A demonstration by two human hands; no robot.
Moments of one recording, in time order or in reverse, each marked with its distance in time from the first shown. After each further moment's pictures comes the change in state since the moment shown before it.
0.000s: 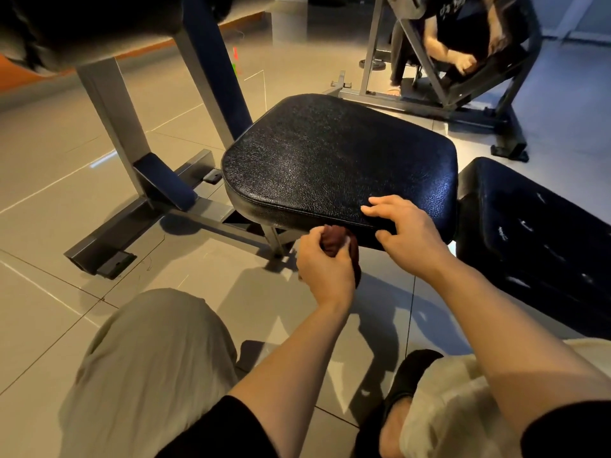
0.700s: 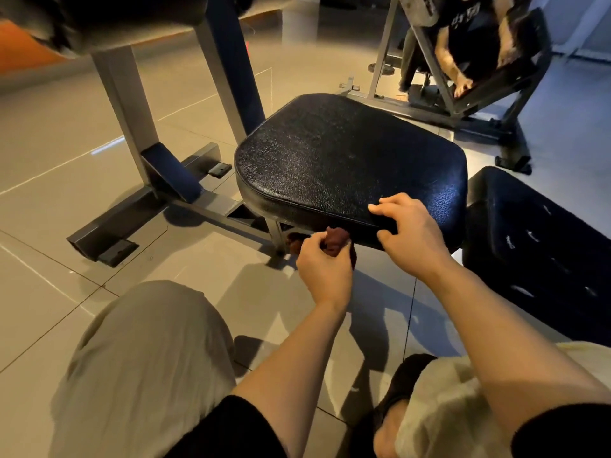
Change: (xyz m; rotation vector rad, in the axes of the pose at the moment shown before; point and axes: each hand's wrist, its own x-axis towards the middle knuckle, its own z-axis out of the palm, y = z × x) left_hand 0.004 -0.007 -0.012 0.013 -0.004 -0.072; right_hand 0.003 -0.017 0.004 -0.123 0.042 0.029
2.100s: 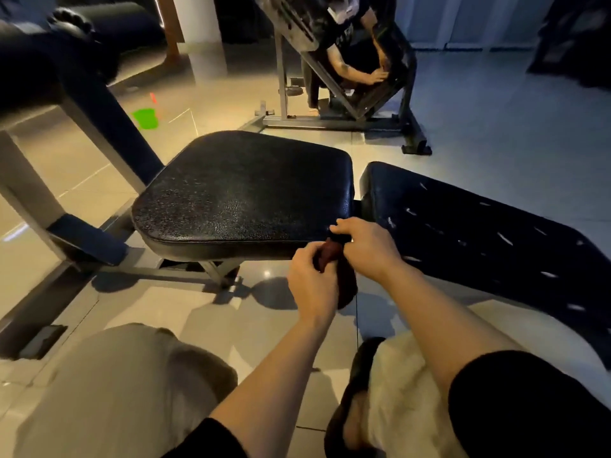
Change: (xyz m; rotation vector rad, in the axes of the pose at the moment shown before) left_hand -0.072 0.040 0.051 0.082 -0.426 0.251; right_hand -0.046 0.062 -0.050 0.102 -0.032 0.293
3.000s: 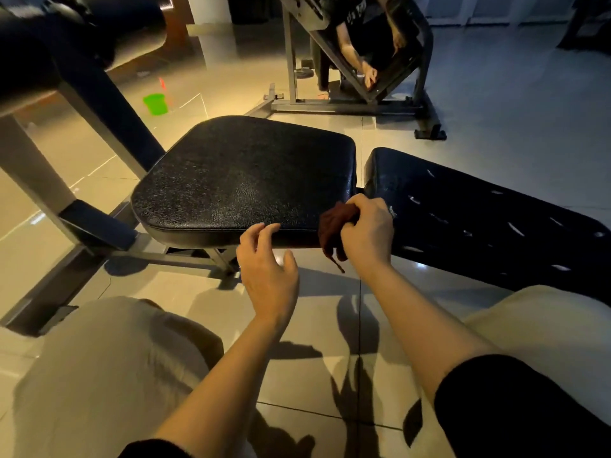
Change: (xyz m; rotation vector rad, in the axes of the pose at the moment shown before) left_hand 0.007 -0.016 -0.043 0.326 0.201 0.167; right_hand 0.000 -0.004 0.017 0.242 0.432 0.077
